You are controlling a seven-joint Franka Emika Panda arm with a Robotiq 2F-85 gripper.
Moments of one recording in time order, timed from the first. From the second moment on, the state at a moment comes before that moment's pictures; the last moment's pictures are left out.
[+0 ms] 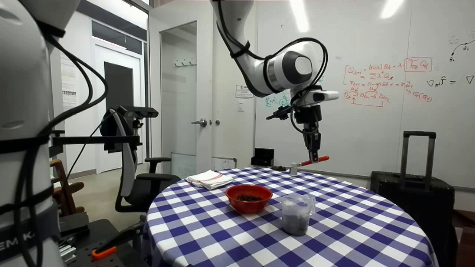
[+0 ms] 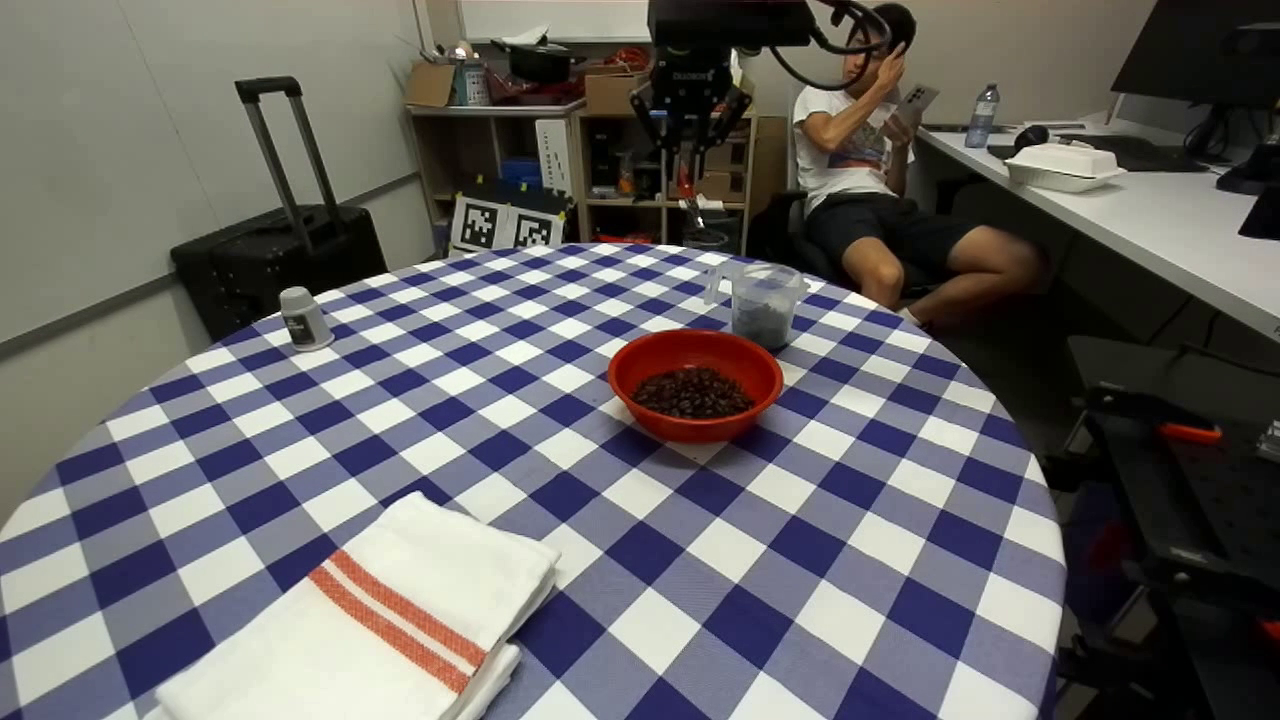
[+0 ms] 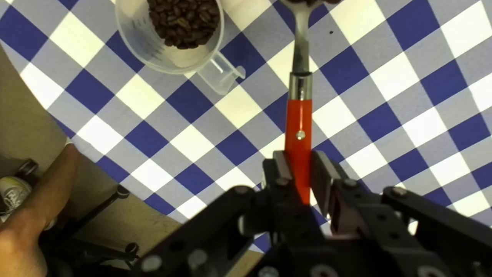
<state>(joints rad) -0.01 0.38 -0.23 -1.93 -0.08 2.47 0.80</state>
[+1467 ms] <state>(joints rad) 0.01 0.40 -0.36 -2.02 -0.40 2.49 1.11</state>
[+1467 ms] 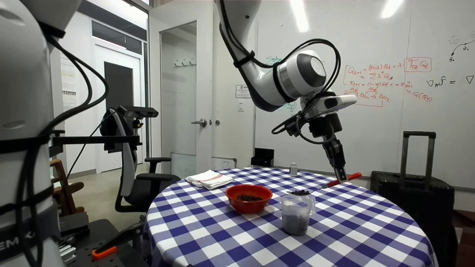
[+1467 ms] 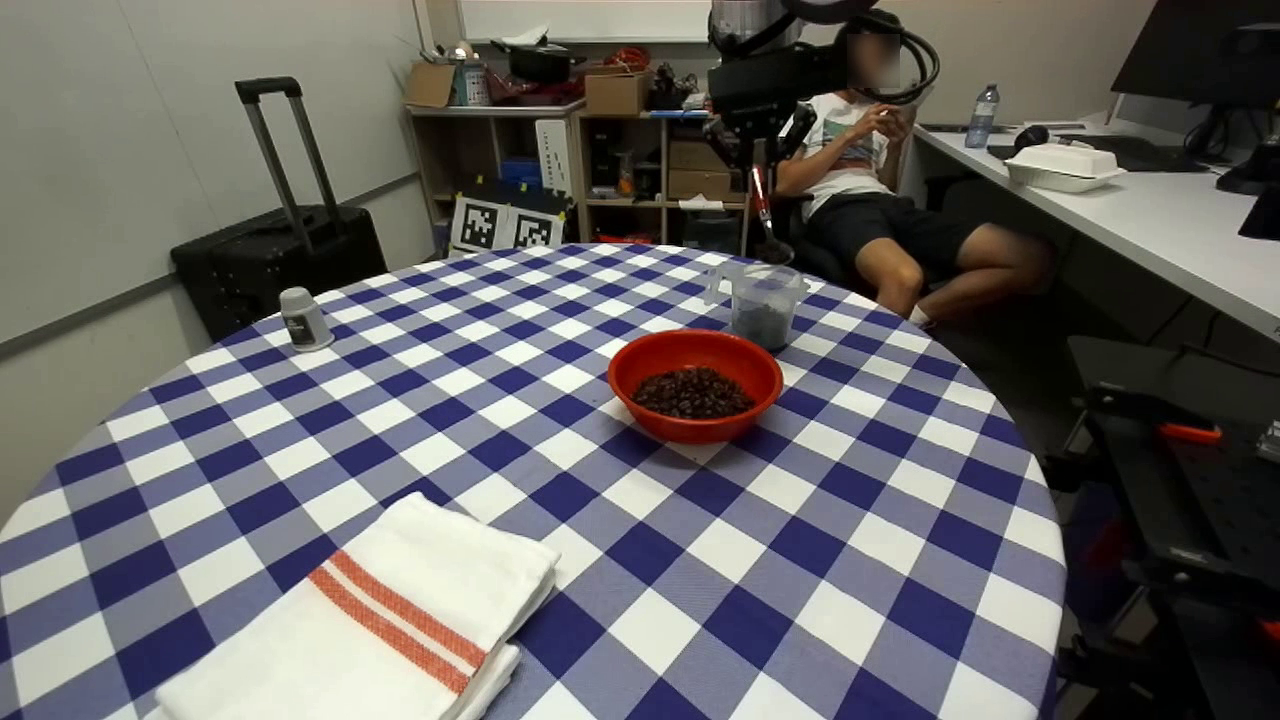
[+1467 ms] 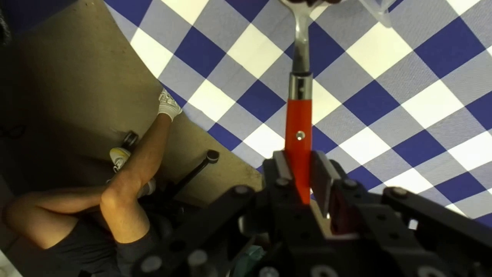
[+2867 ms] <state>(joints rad) 0.06 0.33 -0.31 -2.08 -1.08 2.46 1.74</state>
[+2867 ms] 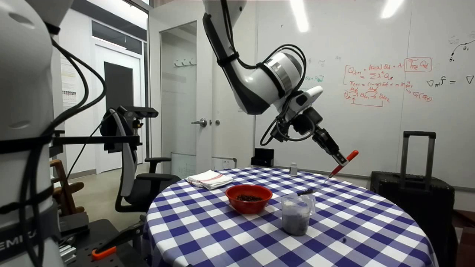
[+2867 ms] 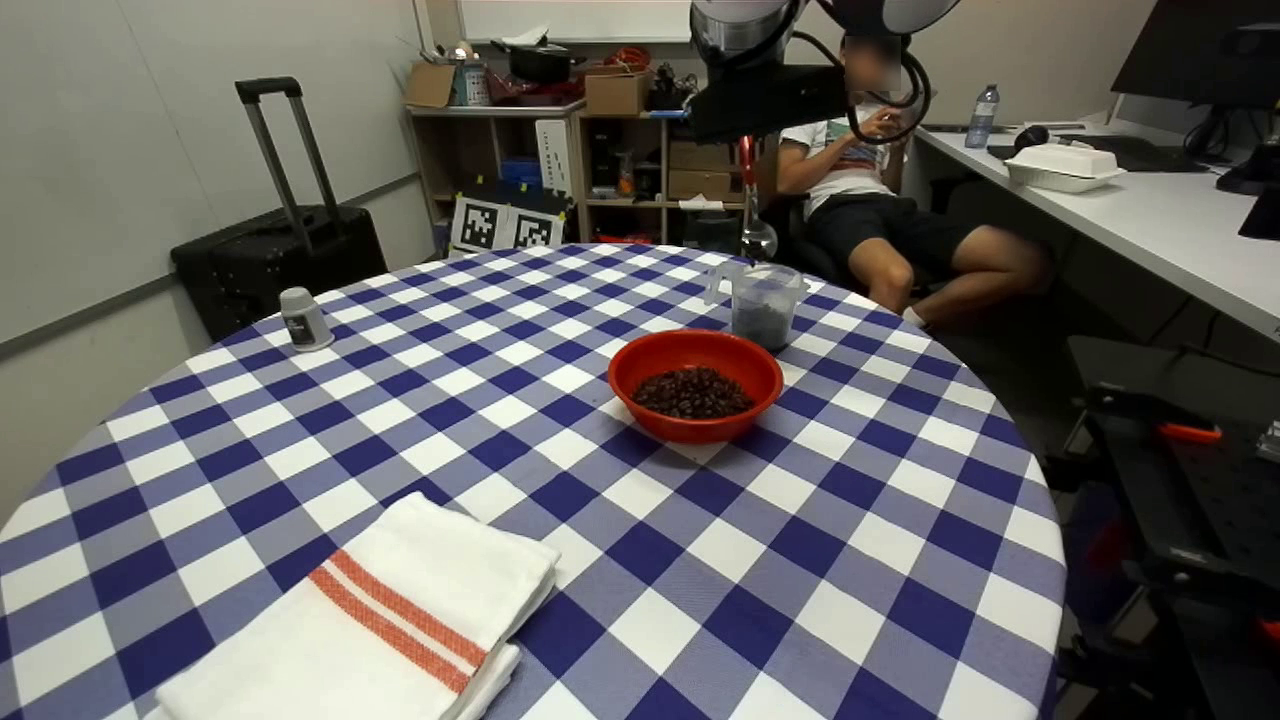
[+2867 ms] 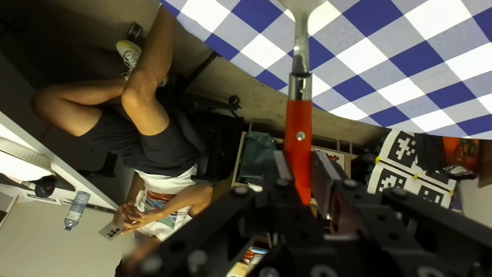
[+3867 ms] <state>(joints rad) -0.02 0.21 -0.21 -2.19 -1.35 2.41 2.01</state>
